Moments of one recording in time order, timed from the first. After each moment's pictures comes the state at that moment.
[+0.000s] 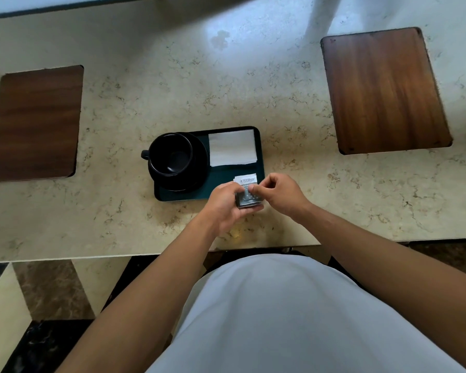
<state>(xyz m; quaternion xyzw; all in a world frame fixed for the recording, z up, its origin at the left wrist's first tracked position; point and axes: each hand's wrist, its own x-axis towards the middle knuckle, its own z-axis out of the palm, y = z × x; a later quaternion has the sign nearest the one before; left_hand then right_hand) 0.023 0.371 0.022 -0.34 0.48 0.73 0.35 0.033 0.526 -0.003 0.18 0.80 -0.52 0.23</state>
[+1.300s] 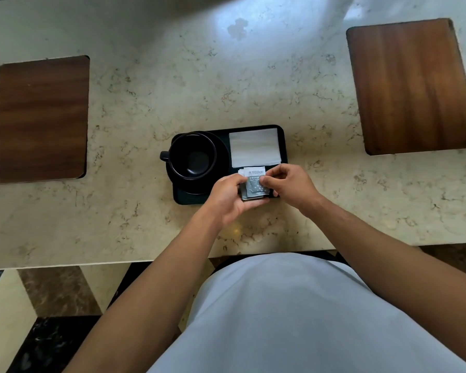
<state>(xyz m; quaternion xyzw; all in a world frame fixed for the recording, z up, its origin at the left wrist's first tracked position) -0.014 0.323 0.015 -0.35 0.45 0.74 0.36 -0.002 0.490 -0.011 0.24 0.77 -0.55 0.21</state>
